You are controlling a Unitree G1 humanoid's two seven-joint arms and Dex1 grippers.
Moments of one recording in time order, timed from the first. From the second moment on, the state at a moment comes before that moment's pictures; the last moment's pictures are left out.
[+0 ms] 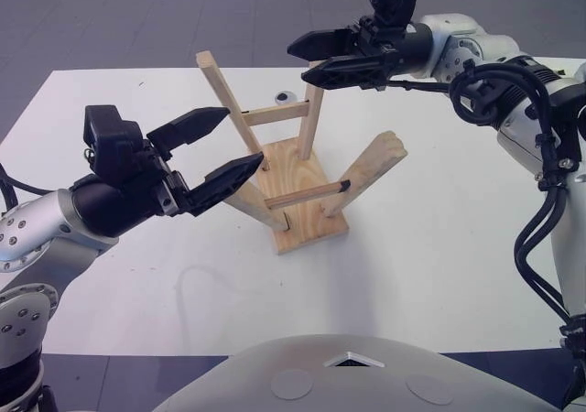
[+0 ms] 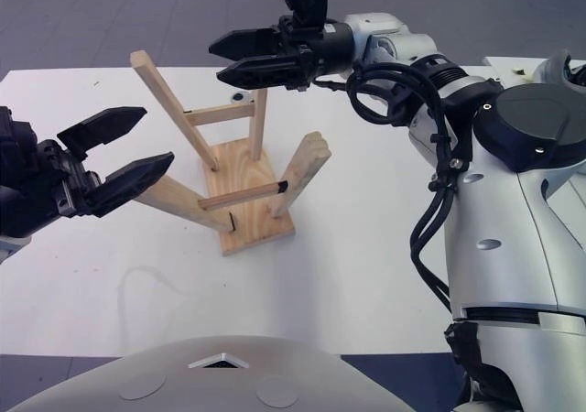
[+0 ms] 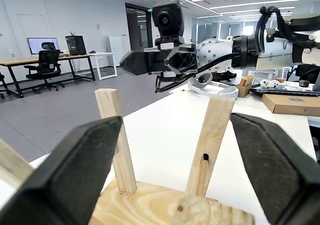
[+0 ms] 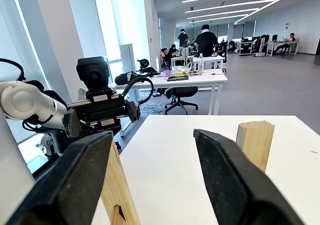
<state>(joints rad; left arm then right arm) 0.12 0.85 0.40 -0.82 -1.22 0.56 -0.49 -1.52 -0.49 -1.57 2.07 -1.23 0.04 1.61</state>
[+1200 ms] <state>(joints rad) 0.24 0.78 0.59 -0.66 -0.93 0.57 -0.75 -1.35 -0.79 -1.01 2.07 -1.18 -0.32 1.61</state>
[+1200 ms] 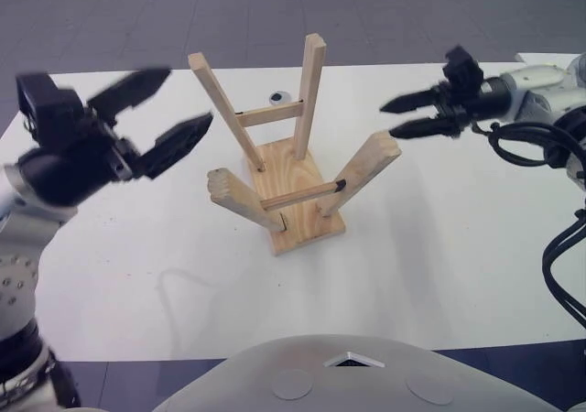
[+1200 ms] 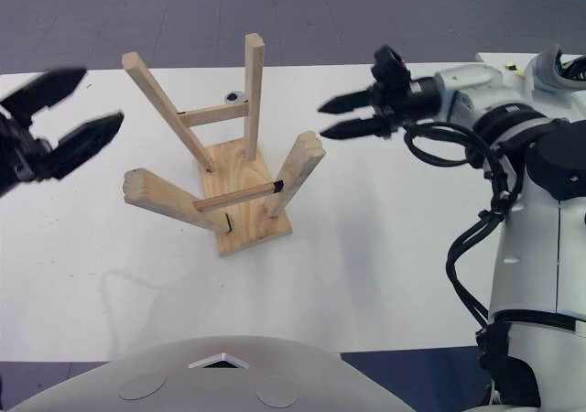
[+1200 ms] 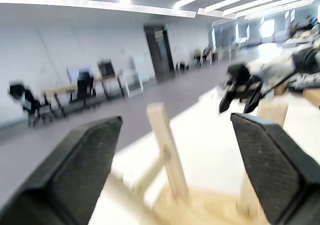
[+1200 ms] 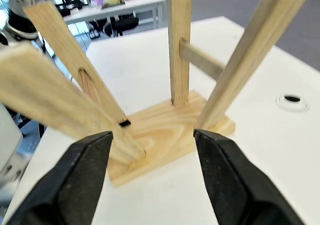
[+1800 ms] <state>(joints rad) 0.39 0.57 -0.09 -0.31 -0.33 0.30 -0.81 -0.98 -0.37 -0.43 1.85 -0.81 -0.69 1.47</state>
